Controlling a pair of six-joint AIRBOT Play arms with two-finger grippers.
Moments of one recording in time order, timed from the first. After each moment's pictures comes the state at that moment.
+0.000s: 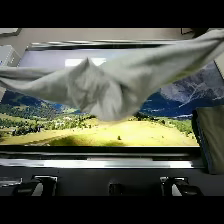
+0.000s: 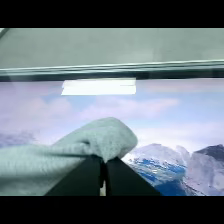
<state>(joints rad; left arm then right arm) 0.10 -0.52 1.22 1.22 -0.91 -1.77 -0.14 -0.80 1.64 -1.19 1.15 1.48</state>
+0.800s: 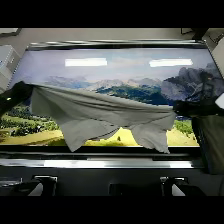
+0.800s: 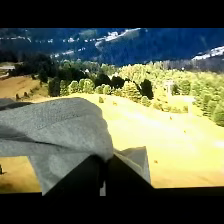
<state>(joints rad) 0.07 -0.84 0.91 1.15 -0.58 -1.78 -0.15 -1.04 1.08 -1.35 1.23 1.59</state>
